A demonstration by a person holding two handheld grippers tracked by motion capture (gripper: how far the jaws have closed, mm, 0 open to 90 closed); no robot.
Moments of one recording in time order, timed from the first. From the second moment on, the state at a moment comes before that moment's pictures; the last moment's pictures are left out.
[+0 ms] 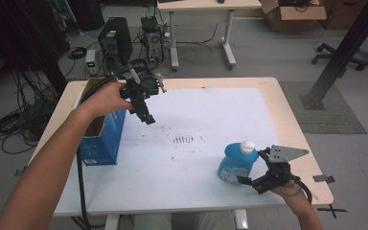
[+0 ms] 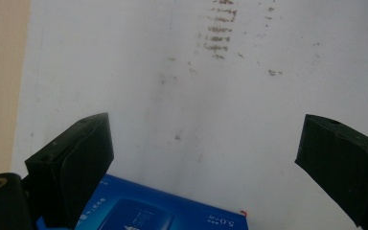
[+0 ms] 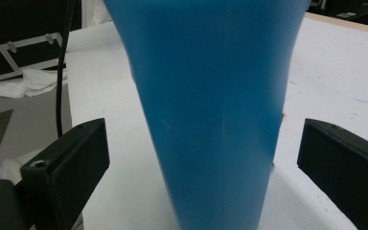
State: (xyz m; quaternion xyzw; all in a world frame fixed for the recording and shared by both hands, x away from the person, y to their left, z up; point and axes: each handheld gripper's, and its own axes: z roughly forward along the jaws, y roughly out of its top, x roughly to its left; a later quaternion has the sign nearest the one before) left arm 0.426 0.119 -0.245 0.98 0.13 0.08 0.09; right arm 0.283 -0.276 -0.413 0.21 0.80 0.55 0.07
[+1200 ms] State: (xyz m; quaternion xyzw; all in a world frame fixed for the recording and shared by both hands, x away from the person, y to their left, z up) left arm 0.427 0.120 -0.245 0.98 0.13 0.08 0.09; right arm 0.289 -0.271 -0.415 0.19 0.79 0.57 0.07
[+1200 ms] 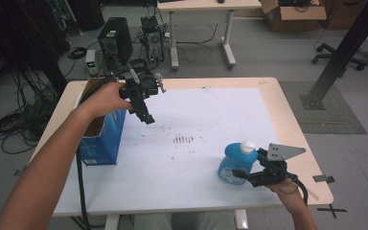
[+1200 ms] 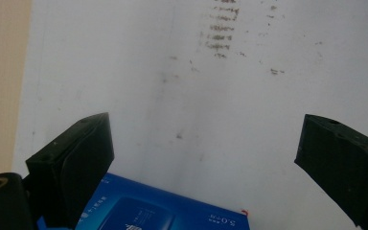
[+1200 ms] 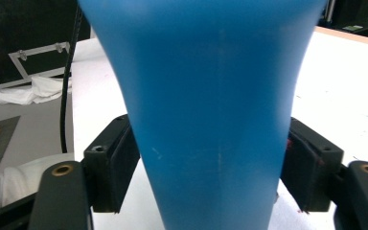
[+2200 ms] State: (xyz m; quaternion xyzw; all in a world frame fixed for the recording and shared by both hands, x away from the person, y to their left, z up) left arm 0.426 0.120 -0.245 0.98 0.13 0.08 0.09; right arm 0.288 -0.272 -0.412 0.17 0.80 0.57 0.10
